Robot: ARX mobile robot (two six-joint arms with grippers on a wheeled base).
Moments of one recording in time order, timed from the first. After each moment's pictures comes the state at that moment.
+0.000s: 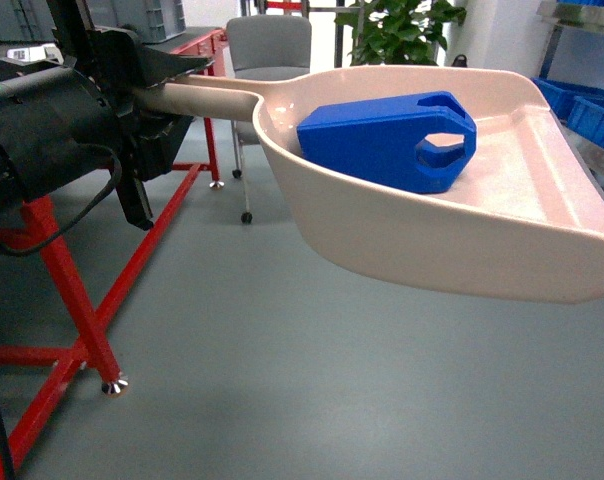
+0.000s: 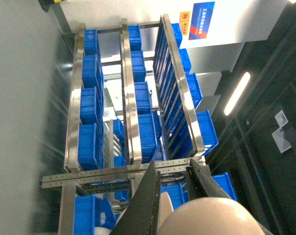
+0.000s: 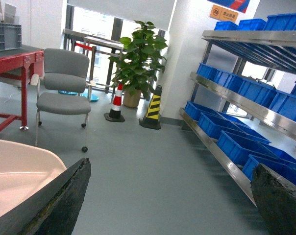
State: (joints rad) left arm -0.20 1.89 0.77 1.28 0.33 -1.54; right arm 0.32 0.80 0.40 0.58 0.48 -0.28
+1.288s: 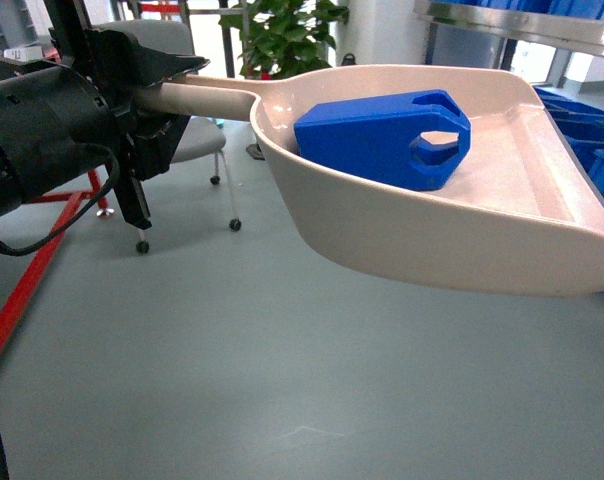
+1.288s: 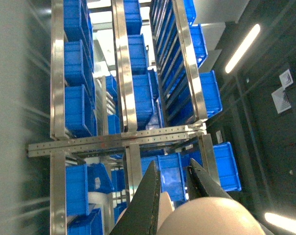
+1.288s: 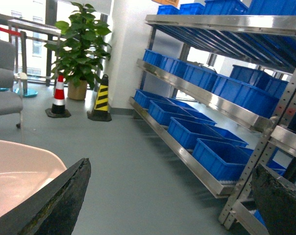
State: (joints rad) left arm -0.20 1.89 0.77 1.28 0.33 -1.54; right arm 0.32 0.80 0.40 0.58 0.48 -0.28
